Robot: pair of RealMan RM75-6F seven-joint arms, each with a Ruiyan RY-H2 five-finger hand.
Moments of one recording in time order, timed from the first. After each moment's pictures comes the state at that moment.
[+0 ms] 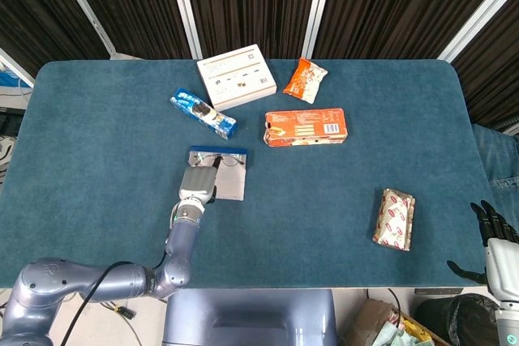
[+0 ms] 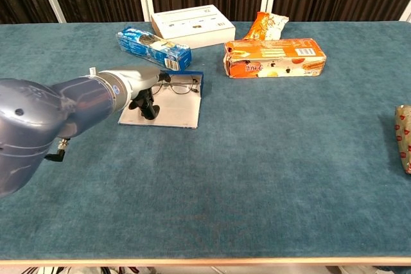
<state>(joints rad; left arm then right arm) -1.03 -1.86 -0.30 -1.35 0.32 1.10 0.89 -0.01 -1.07 0.08 -1.76 -1.36 1.47 -0.03</state>
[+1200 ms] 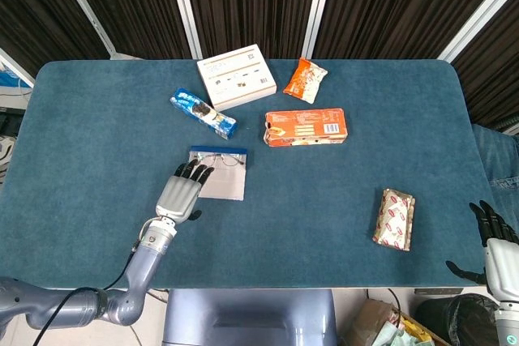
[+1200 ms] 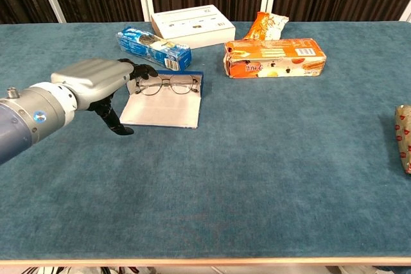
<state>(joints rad) -0.80 -1.73 -0.05 -1.49 0.92 1.20 0.62 -0.01 -1.06 0.08 -1.76 -1.36 1.47 -0.02</state>
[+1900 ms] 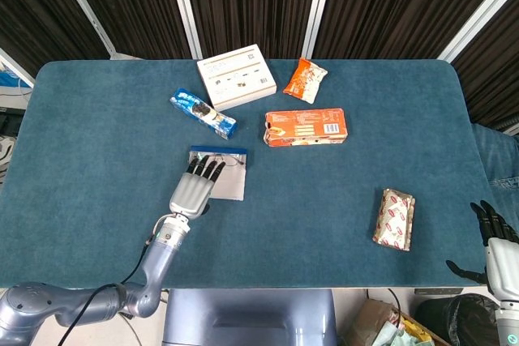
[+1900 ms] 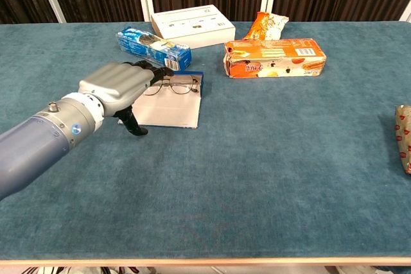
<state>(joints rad) -0.80 -1.89 -0.10 -1.24 1.01 1.16 0.66 -0.01 -1.06 0.08 -1.77 -1.36 1.46 0.00</state>
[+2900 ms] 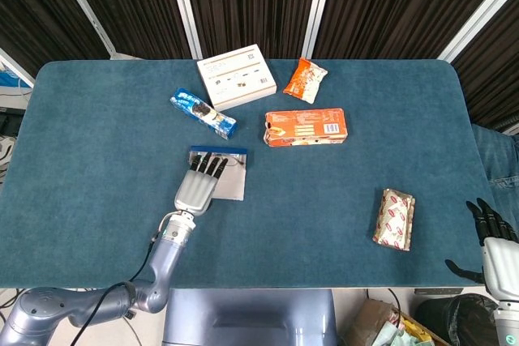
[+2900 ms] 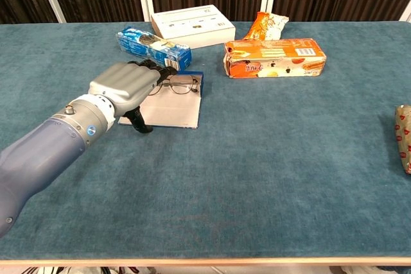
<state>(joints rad) -0.79 -1.97 -0.17 -1.12 1.06 1.13 0.69 -0.01 -1.07 0.07 -1.73 -1.42 1.49 -0.03</state>
